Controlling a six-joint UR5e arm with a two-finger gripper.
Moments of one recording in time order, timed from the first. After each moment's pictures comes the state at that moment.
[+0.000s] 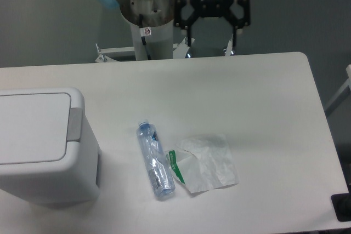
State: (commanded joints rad) arm 2.54 -1.44 -1.70 -1.14 1.27 0.41
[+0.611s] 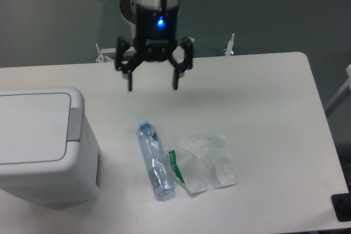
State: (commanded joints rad) arm 2.33 -1.59 -1.67 -0.90 1.27 0.03
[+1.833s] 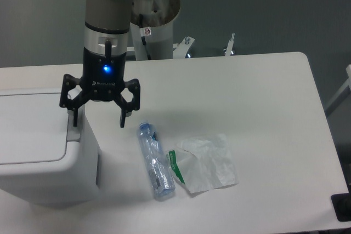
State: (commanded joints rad) arm 2.22 -1.70 -1.62 -0.88 1.28 -0.02
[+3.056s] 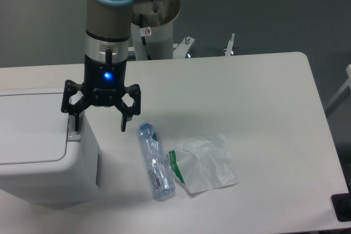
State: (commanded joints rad) arm 2.22 -1.71 -1.62 -0.88 1.28 -0.02
